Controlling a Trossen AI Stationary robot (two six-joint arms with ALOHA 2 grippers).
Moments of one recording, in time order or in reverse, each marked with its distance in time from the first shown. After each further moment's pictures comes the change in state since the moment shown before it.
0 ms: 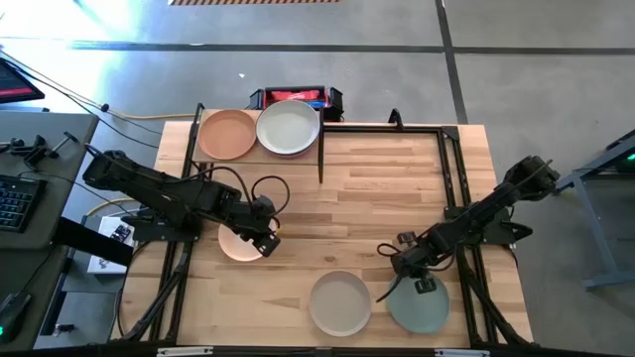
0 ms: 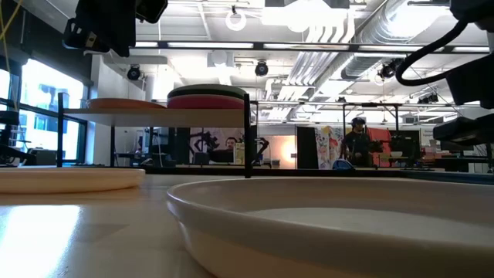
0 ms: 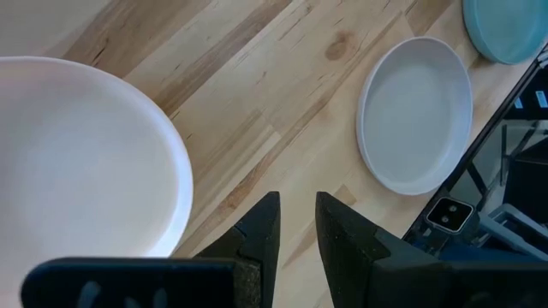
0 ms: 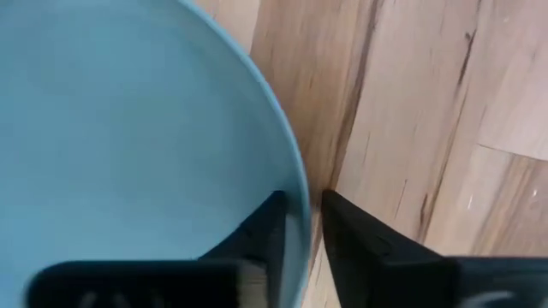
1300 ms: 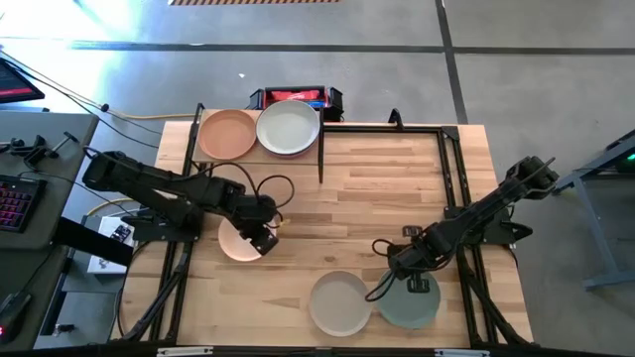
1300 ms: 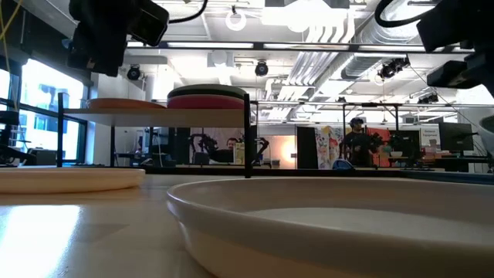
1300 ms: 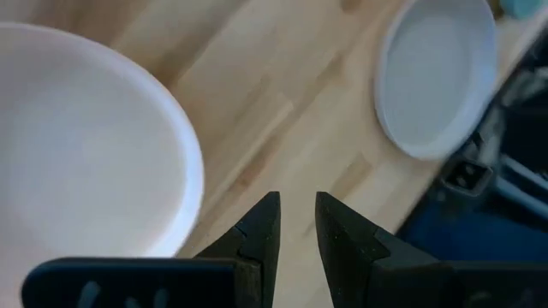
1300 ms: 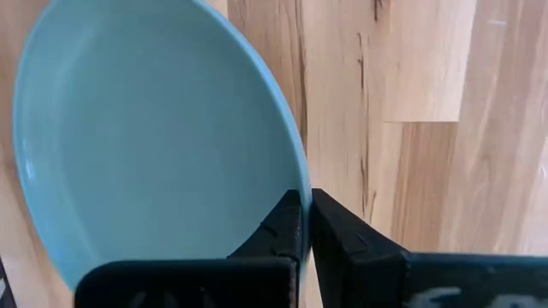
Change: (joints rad) left arm 0.091 0.000 -0.092 0.047 0.186 0.129; right arm -0.002 0.002 0.315 -0.411 0.092 0.223
